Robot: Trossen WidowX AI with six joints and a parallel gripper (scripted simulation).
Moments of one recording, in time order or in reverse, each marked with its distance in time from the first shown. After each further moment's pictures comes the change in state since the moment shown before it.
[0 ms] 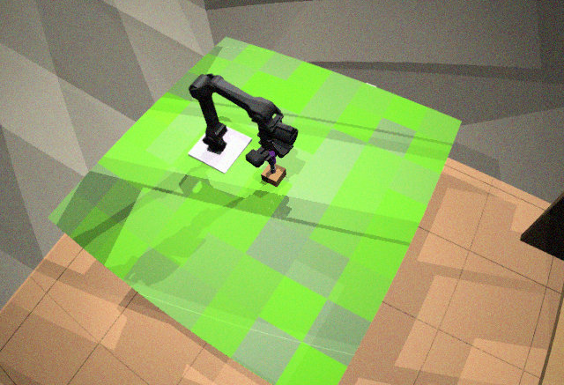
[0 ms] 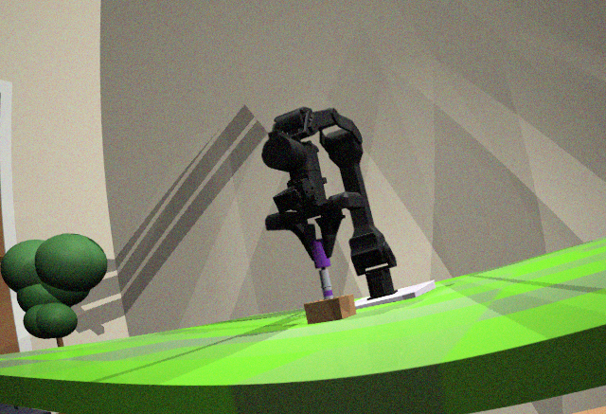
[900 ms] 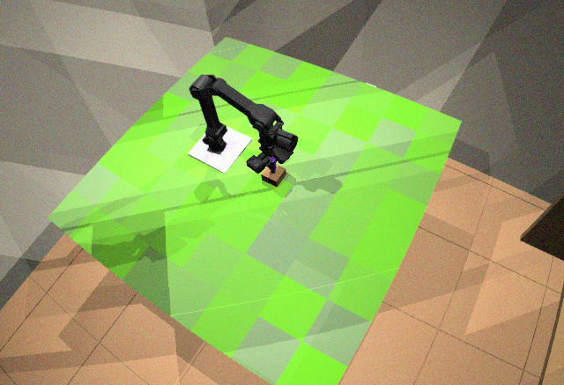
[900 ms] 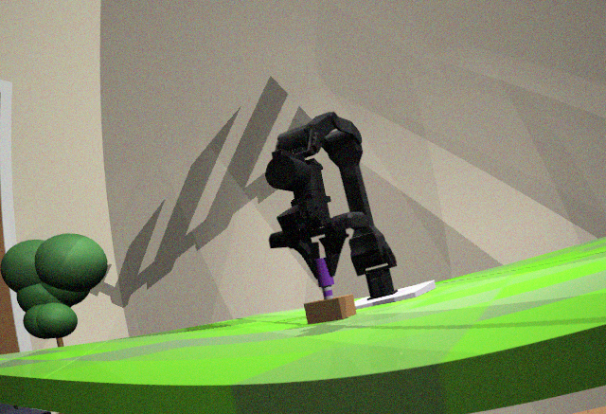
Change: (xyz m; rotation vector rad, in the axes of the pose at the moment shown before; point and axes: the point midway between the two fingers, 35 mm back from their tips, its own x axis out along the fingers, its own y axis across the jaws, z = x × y) arm 0.035 -0.001 -0.001 0.004 -0.001 -0.003
